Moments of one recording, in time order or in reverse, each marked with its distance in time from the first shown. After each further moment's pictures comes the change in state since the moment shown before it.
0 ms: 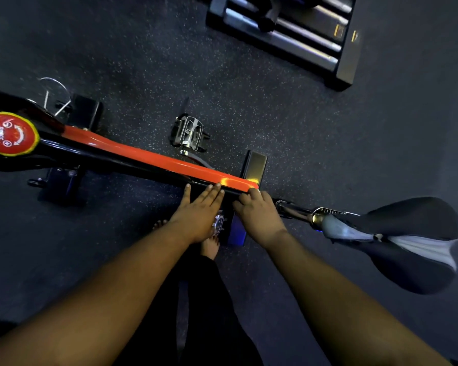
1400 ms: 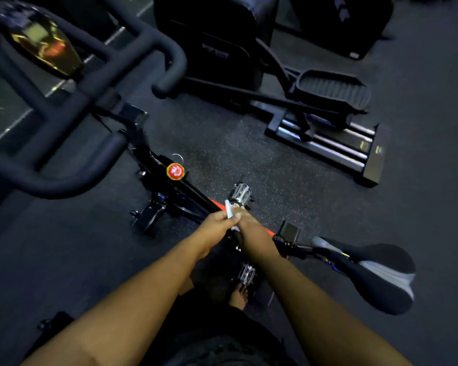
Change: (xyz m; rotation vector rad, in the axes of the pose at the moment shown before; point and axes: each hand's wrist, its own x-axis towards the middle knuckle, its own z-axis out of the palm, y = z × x) left_hand -0.218 0.045 -0.103 -1.632 0.581 -0.177; right_hand -0.059 -0.103 -0.213 0.740 0.237 -0.168
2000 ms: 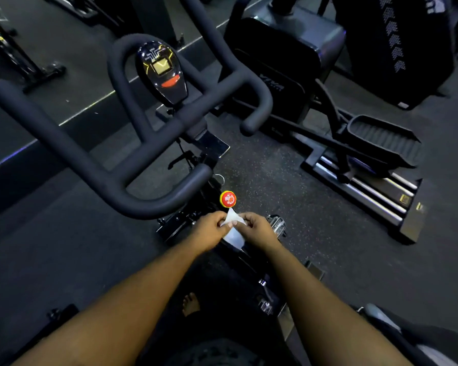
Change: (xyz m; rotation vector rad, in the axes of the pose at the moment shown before) left_hand 0.000 0.034 -0.166 0.584 0.305 0.129; right_hand 0.145 -0.081 0.036 0.434 -0.129 0.226
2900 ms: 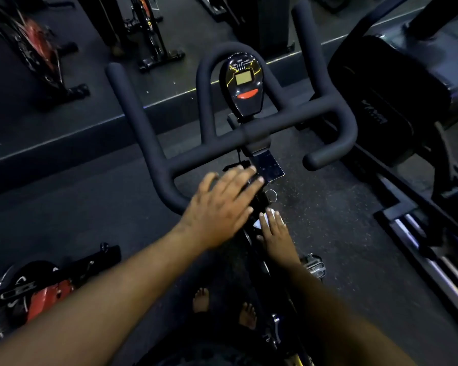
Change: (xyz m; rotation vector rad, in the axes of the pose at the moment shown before) left_hand -0.063 0.086 -0.093 1.010 0.702 0.252; right_hand 0.118 0.057 0.019 -0.918 -0.199 -0.615
